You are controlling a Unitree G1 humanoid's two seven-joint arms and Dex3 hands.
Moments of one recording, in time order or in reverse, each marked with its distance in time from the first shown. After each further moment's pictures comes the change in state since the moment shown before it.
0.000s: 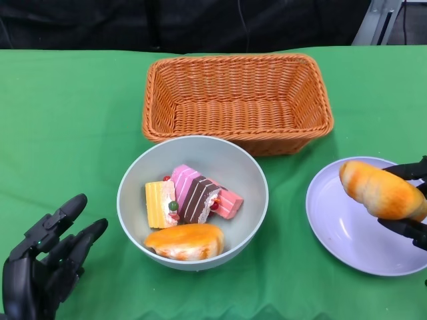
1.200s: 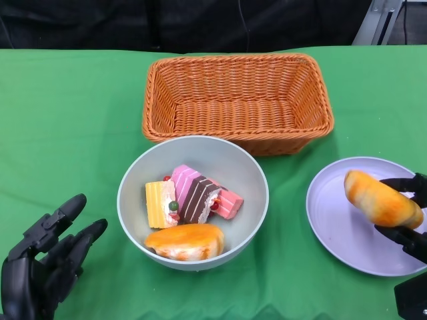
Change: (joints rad) left arm -0.002 0.003 0.004 0.002 -0.004 0.001 -0.013; right arm -0.219 -0.043 0.216 0.570 -0.250 -0.182 -0.556
